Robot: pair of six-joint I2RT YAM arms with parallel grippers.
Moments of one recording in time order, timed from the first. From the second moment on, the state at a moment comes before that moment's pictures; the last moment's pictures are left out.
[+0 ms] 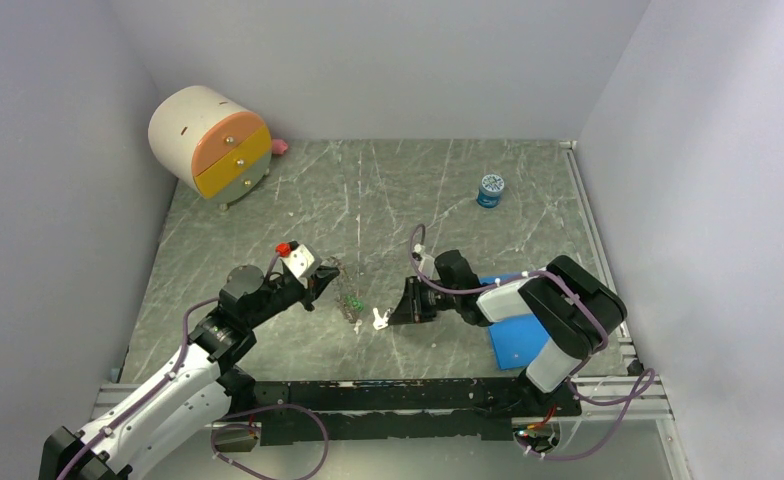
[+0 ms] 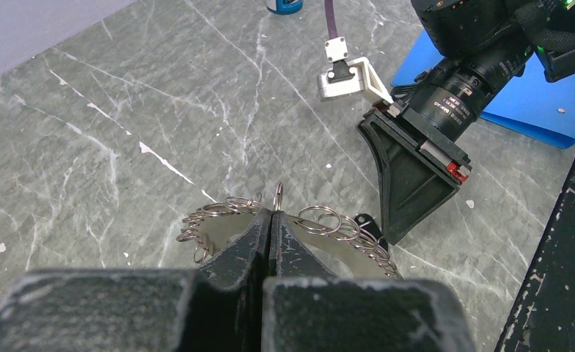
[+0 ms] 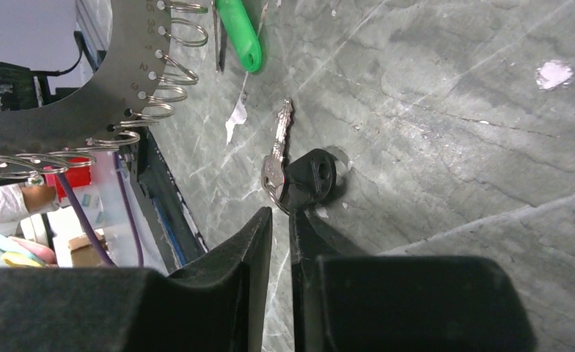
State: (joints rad) left arm -0.59 0.63 0.36 0.15 0.29 0.05; right arm 0.67 1.64 0.46 0.51 -0.64 0.69
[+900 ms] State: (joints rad) left arm -0.59 0.63 0.36 0.14 0.29 0.00; right arm 0.75 1.59 0.58 0.27 -0.58 0.41
